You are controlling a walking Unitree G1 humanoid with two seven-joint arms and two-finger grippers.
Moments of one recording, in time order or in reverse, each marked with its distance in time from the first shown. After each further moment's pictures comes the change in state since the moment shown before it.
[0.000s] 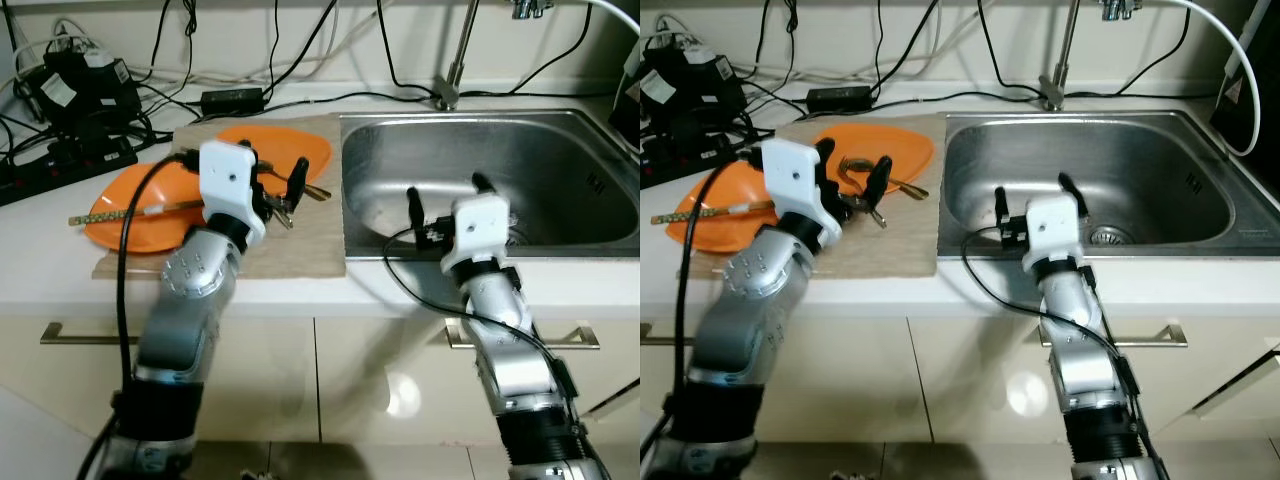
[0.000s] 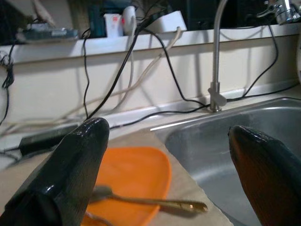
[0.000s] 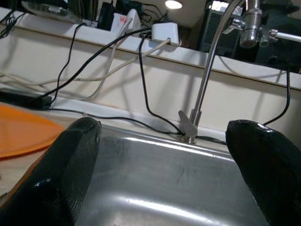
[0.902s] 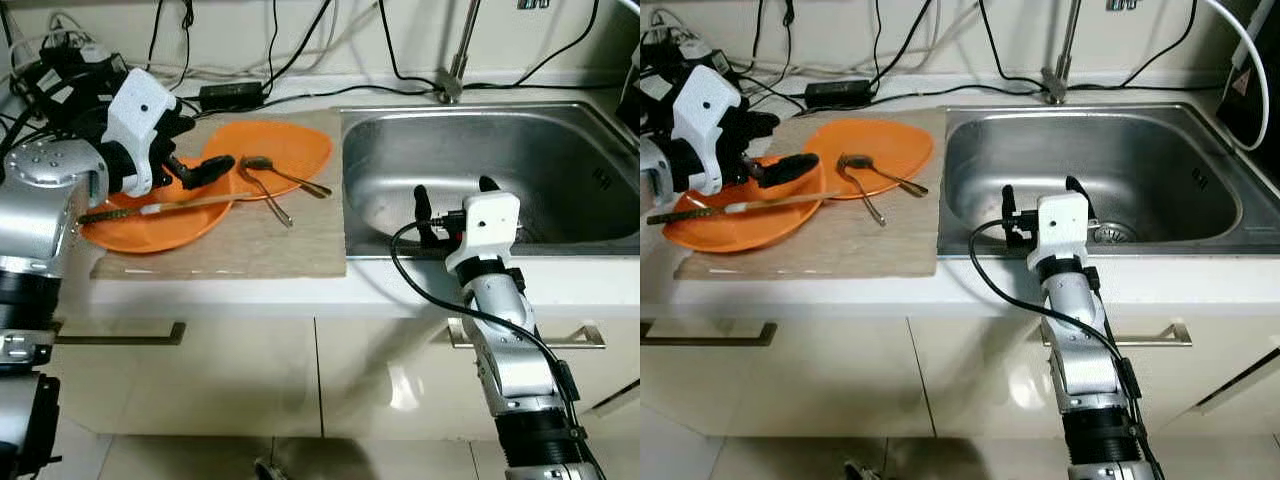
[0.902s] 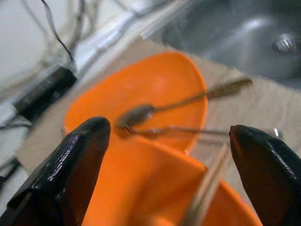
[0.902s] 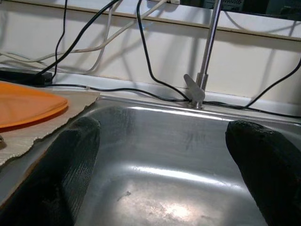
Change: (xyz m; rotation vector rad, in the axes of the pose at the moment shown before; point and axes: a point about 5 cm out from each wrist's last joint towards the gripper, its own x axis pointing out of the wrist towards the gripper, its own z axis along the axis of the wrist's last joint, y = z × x) left arm -0.006 0.111 0.014 0.254 0.450 -0.357; right arm -0.011 0.004 -0.017 0.072 0.105 -0.018
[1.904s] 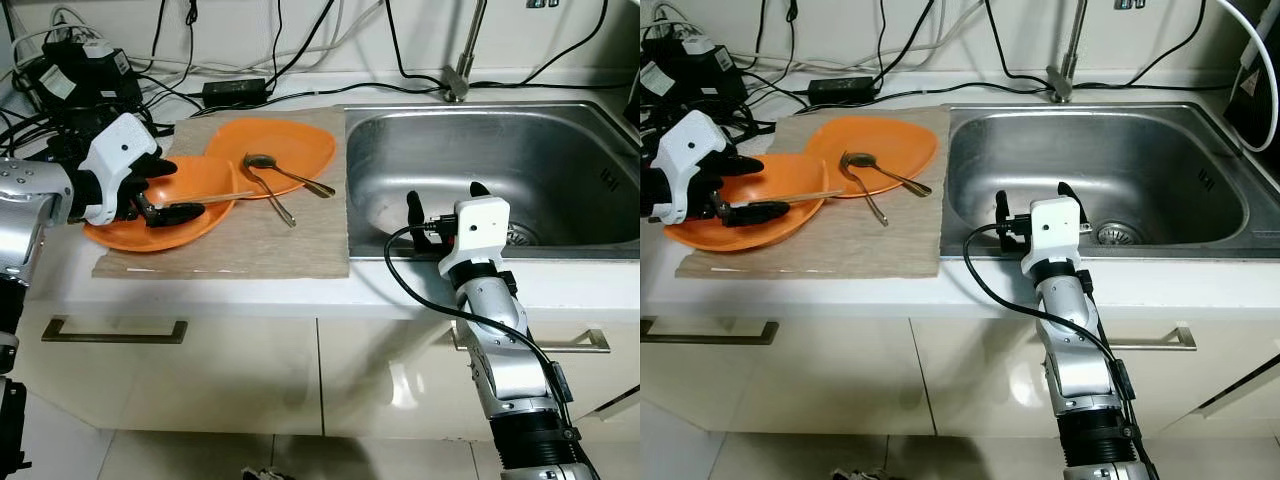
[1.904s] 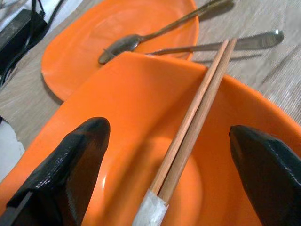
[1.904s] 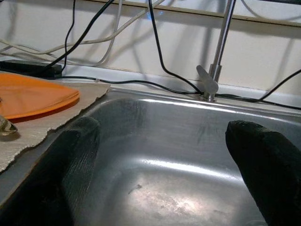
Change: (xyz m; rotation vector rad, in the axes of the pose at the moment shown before) left arm -0.020 0.012 -0.031 0.065 0.166 -0.110; right arm -0.001 0.007 -0.006 0.014 0.025 0.017
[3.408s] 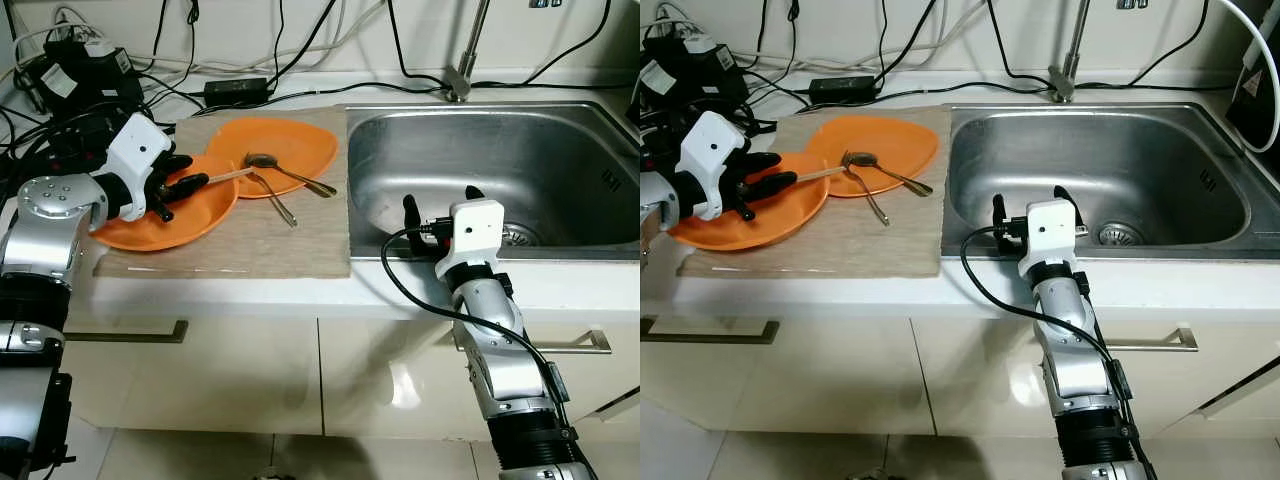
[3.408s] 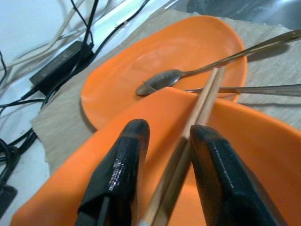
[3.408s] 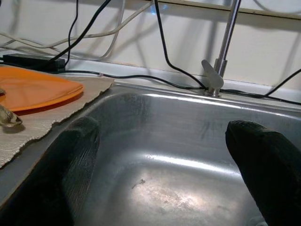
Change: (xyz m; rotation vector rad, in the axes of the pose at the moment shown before) left arm 0.029 0.000 -0.006 -0.041 -0.167 0.195; right arm 0.000 0.002 -0.004 -0.001 0.017 0.014
